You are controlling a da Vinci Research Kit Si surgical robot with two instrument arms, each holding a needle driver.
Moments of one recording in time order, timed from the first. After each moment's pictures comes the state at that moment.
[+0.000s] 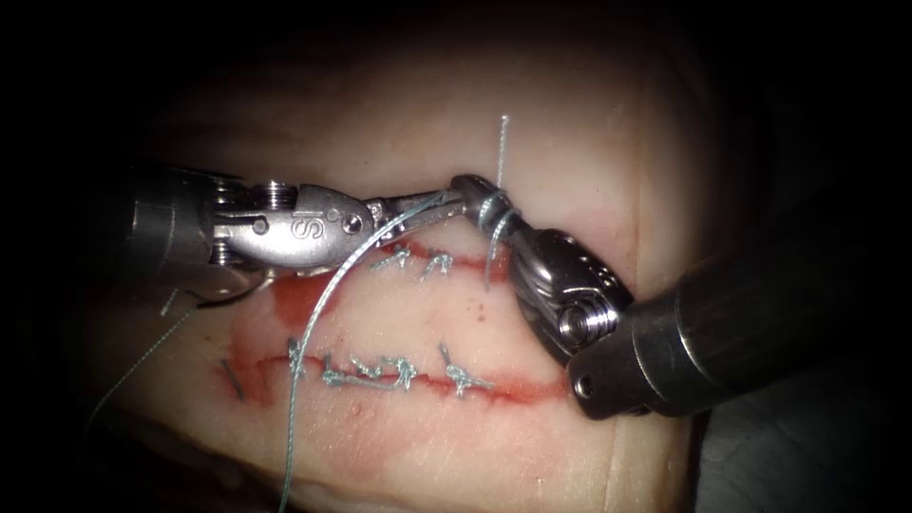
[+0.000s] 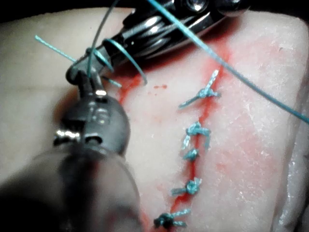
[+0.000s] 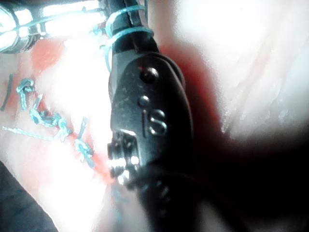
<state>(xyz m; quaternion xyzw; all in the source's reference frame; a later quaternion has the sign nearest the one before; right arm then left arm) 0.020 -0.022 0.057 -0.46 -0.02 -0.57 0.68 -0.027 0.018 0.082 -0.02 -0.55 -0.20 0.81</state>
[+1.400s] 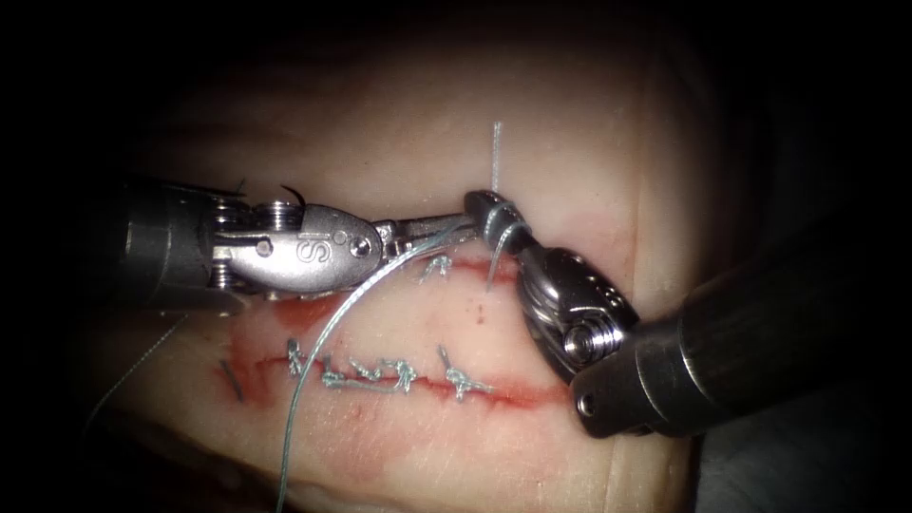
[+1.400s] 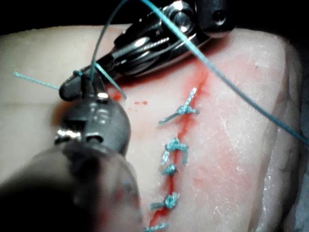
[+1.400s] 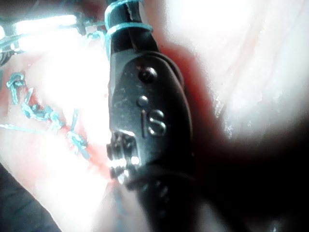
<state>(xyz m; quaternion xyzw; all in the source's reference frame) 0.019 -0.024 0.058 -0.44 -0.04 -0.56 0.70 -0.028 0.017 0.078 0.02 -0.56 -0.17 0.81</state>
